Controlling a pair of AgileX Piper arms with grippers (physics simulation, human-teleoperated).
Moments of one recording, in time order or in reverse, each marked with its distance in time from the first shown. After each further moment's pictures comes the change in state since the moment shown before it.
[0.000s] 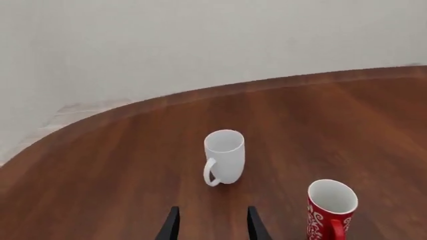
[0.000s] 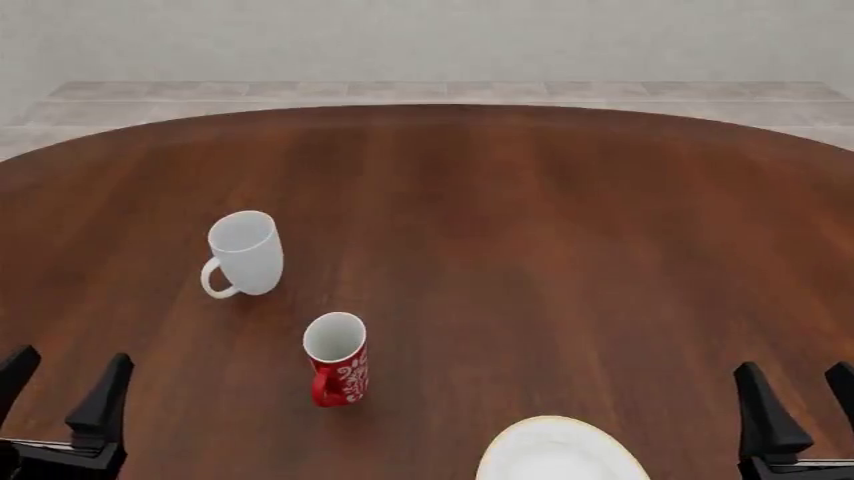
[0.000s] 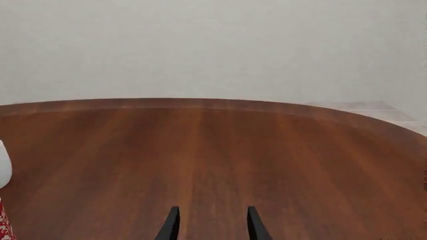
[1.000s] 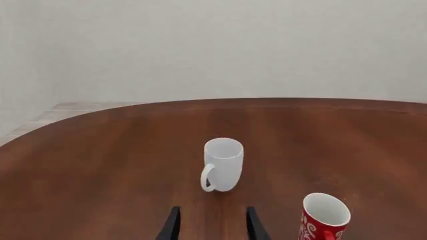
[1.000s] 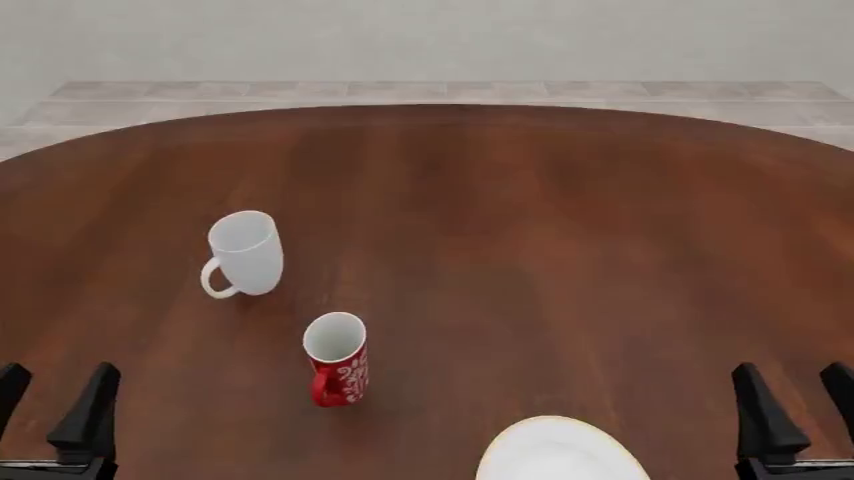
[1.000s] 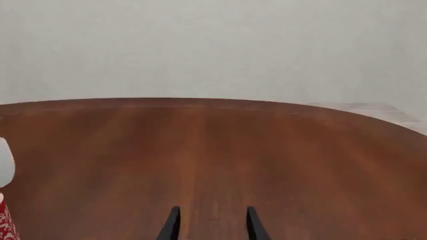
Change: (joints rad) left arm 0.028 -0.137 0.059 0.005 -0.117; right arm 0.011 0.003 0.008 -0.012 -0.001
